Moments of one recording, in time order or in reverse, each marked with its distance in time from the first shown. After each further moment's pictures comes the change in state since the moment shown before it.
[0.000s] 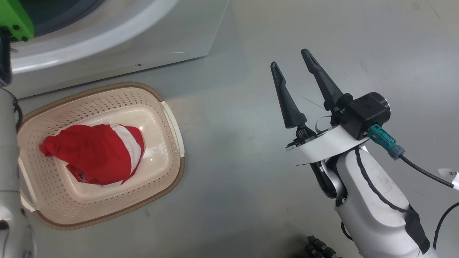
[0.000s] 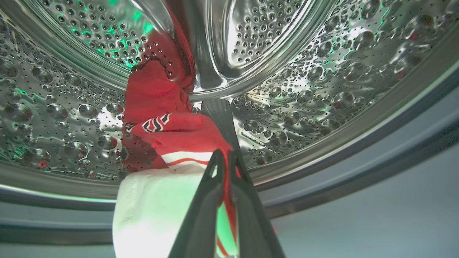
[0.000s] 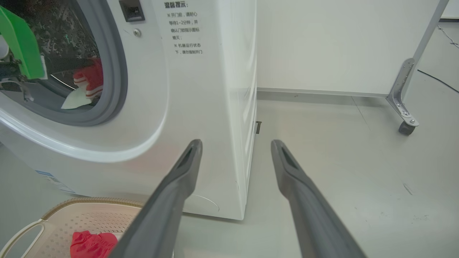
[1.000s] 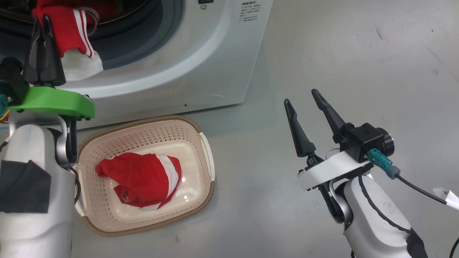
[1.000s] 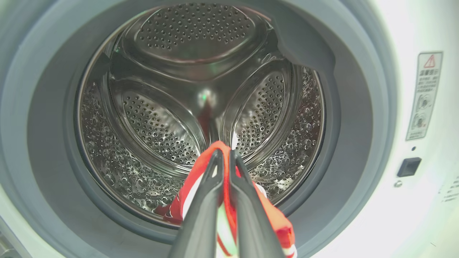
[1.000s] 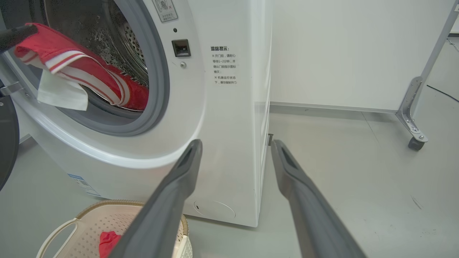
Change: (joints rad) left arm 0.414 -0.116 0.011 -0.273 -0.025 0.009 -0.406; right arm 0.117 -0.004 -0.060 0.086 -0.037 0.028 0.000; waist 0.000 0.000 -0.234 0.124
